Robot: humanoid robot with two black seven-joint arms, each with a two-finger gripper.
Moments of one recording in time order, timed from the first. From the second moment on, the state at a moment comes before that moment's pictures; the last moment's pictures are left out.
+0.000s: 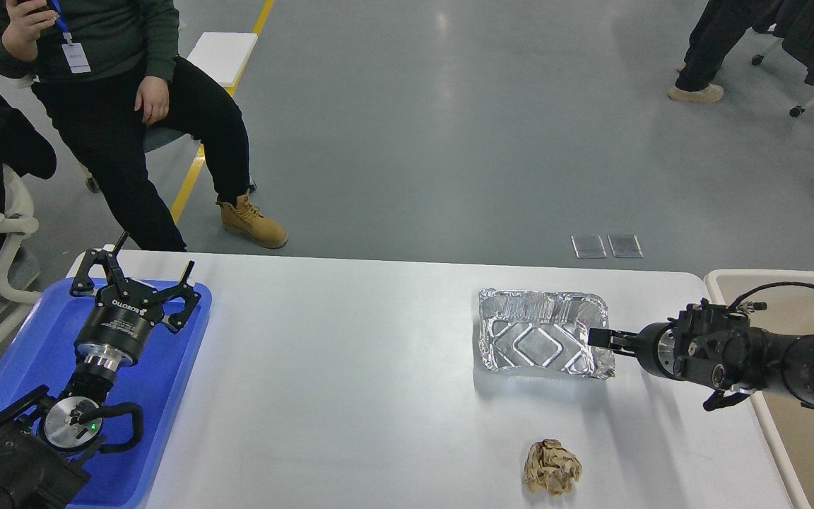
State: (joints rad) left arm -0.48 0.36 -0.88 -0.46 -0.17 -0.78 -0.41; right arm 1.15 -0.23 -1.07 0.65 -0.20 -0.07 0.18
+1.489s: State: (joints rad) left arm -0.48 0.35 -0.88 -0.46 -0.17 -0.78 -0.41; right arm 1.50 -0.39 -1.19 1.04 -0.40 -0.09 0.28
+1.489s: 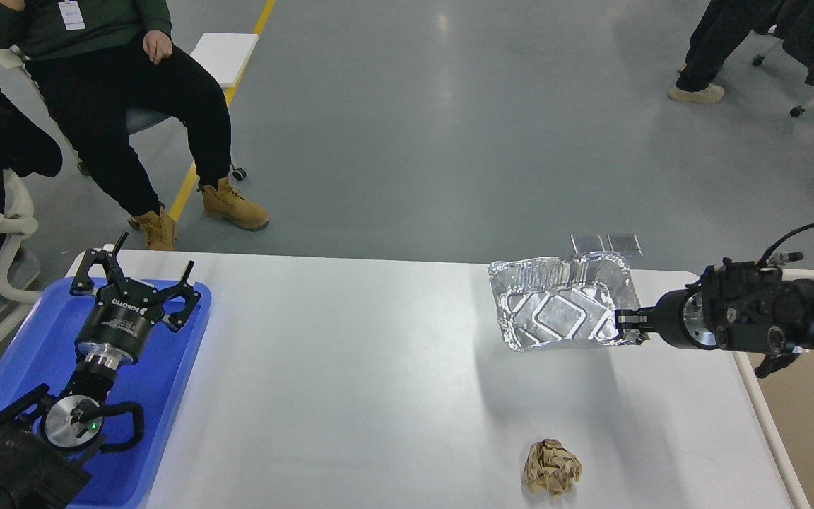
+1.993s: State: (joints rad) left arm -0.48 0.35 -0.88 -0.46 -0.17 -0.78 -0.41; right arm 1.98 -0.49 -1.34 1.43 -0.43 0.05 0.28
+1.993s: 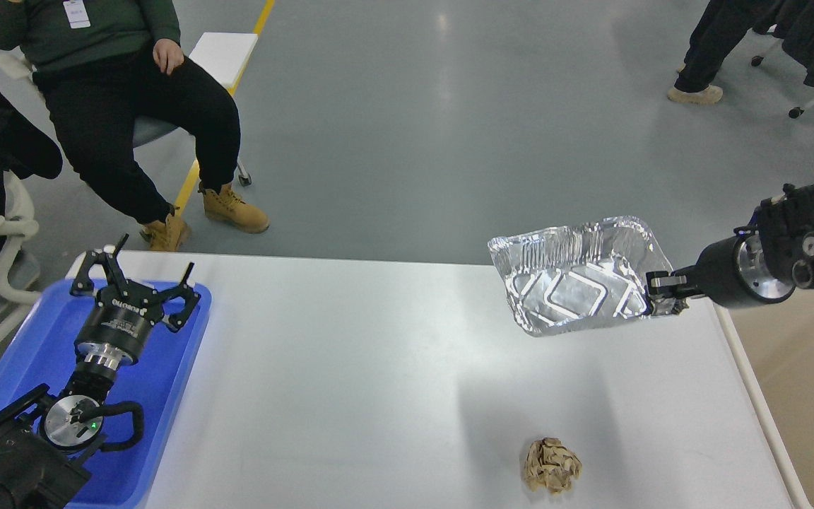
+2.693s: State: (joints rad) left arm -0.48 0.35 -0.88 -0.46 -0.17 -0.78 -0.41; right arm 2.33 -0.52 -1.37 1.52 -0.37 0.41 0.28
